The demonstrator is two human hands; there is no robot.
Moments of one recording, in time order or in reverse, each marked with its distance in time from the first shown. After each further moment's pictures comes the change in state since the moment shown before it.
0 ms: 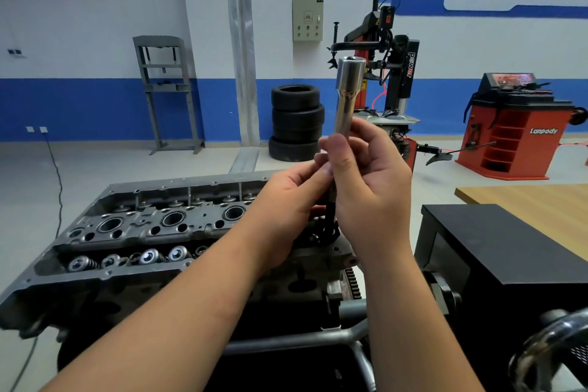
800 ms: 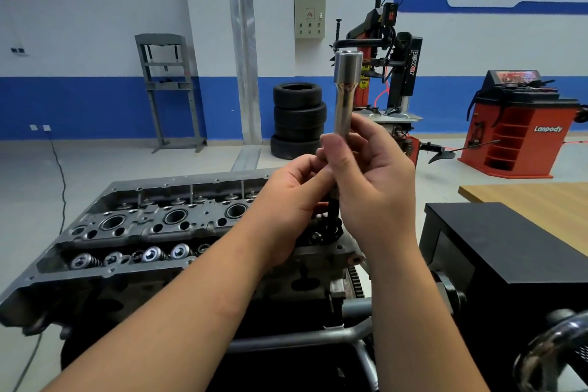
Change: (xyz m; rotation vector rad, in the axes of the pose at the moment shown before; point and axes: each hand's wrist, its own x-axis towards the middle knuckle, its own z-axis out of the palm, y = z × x) left_hand -0.001 0.001 0.001 0.010 0.057 0.012; right_hand 0.002 0.000 -0.002 0.012 -0.050 0.027
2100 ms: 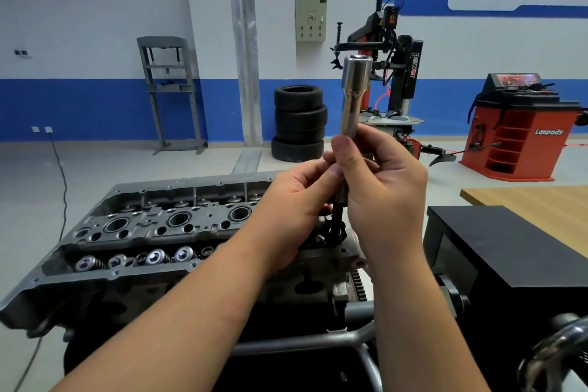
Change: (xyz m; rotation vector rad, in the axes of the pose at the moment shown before) left_hand -0.002 -0.001 -0.002 0.042 -0.037 0.029; right_hand 0.000 0.001 0.001 0.079 0.093 0.022
